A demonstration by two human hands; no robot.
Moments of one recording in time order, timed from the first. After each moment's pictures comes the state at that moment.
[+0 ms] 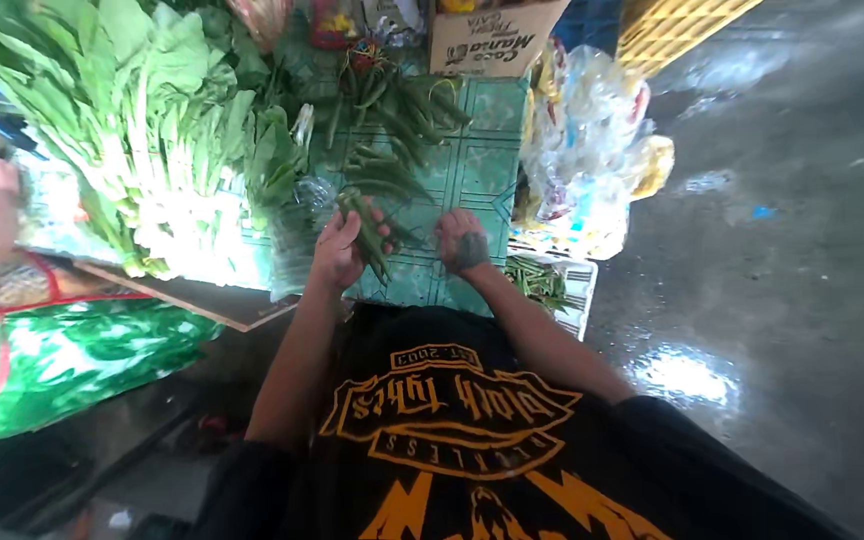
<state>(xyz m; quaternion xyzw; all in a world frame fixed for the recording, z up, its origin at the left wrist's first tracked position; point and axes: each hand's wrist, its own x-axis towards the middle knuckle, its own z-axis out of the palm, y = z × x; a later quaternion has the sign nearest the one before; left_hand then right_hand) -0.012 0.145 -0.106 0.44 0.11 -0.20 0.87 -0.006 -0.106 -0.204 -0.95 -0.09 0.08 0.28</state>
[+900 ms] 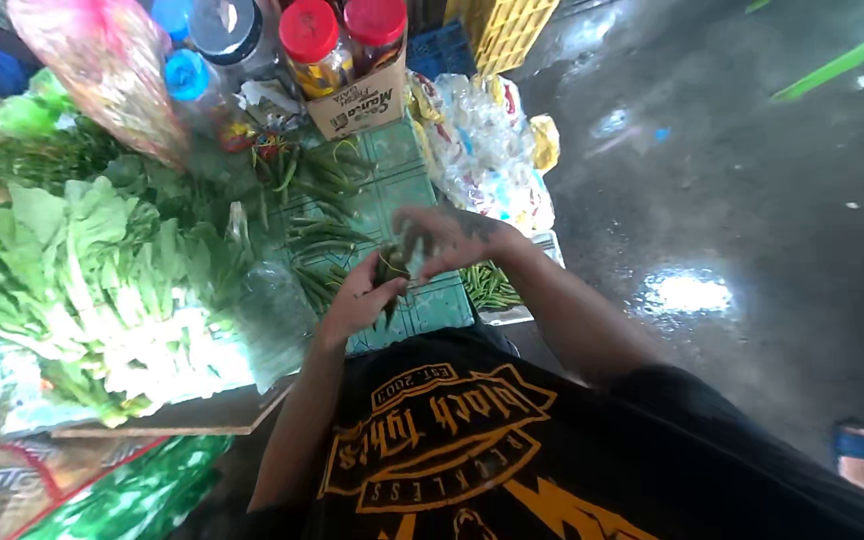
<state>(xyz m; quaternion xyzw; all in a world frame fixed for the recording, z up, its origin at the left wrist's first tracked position) 0.016 0.058 -0.083 0.68 -0.18 -0.36 0.61 0.025 -0.194 -0.064 -0.79 -0.20 0.22 0.54</state>
